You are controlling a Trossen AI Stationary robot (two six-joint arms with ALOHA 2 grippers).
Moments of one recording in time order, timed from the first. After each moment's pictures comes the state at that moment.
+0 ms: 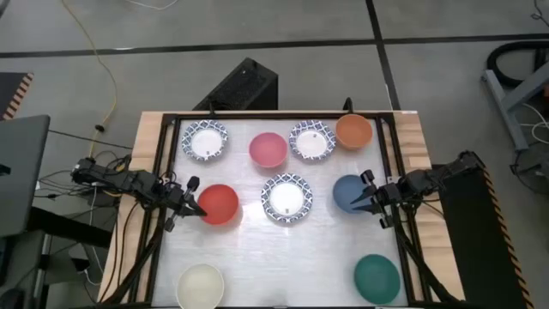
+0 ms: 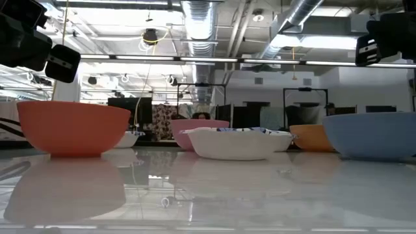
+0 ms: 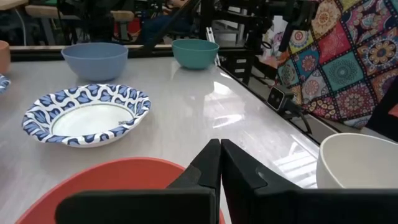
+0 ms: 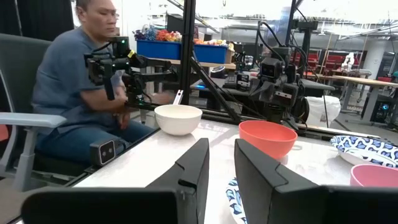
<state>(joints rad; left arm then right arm) -0.30 0.00 0.07 -0.14 0.09 -0.09 0.39 0.02 0.00 0.12 0.08 -0.08</state>
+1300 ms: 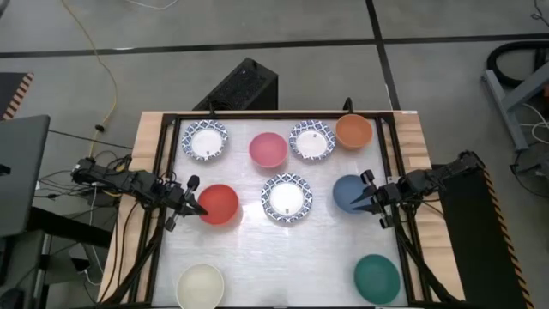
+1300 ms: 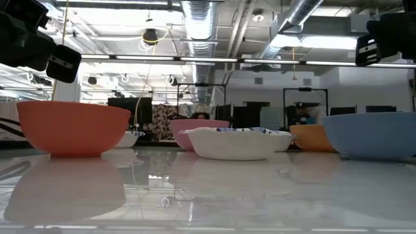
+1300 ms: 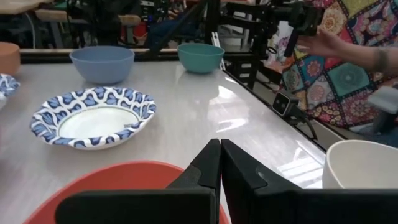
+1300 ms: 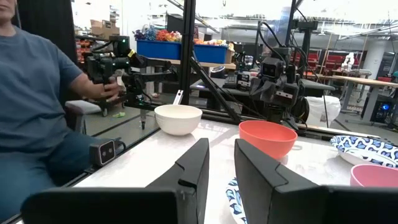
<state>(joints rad) -0.30 0.00 0.06 -0.11 0.06 -0.10 0.39 0.02 0.00 0.12 0.08 -0.08</state>
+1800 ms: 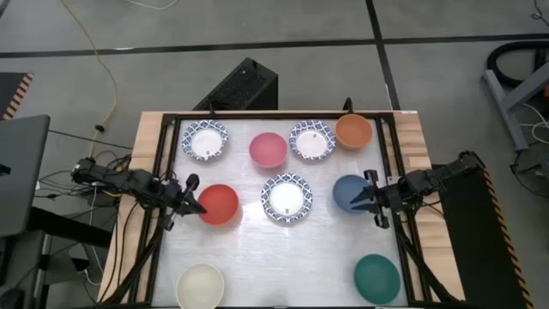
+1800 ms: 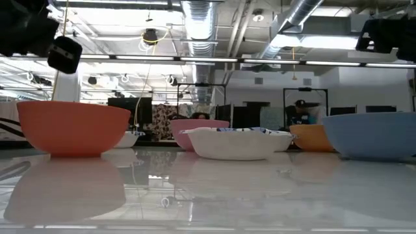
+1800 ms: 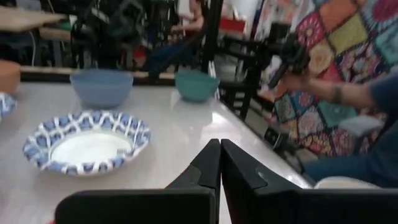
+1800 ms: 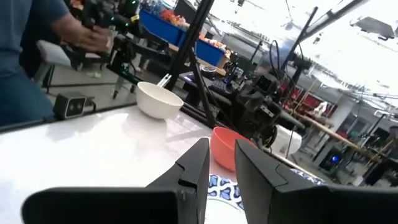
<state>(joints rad) -0.30 0.00 0.06 0.02 0.06 -0.17 0.39 0.02 0.00 0.10 0.09 -0.47</state>
